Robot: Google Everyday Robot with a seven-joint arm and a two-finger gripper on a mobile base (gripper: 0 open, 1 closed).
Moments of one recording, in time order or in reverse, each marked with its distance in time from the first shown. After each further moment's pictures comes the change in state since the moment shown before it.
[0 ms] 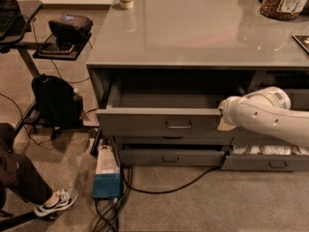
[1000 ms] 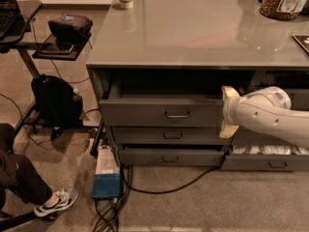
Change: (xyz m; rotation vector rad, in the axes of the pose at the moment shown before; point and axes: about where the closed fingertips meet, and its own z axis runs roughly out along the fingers) arm 0.000 0.000 0.000 0.000 0.000 0.000
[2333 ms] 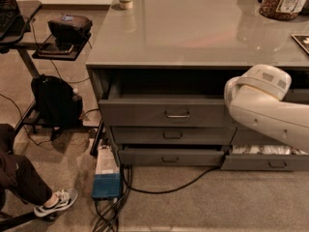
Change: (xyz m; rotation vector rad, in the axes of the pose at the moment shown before) arm -0.023 -0.054 -0.109 0.131 0.201 -0.129
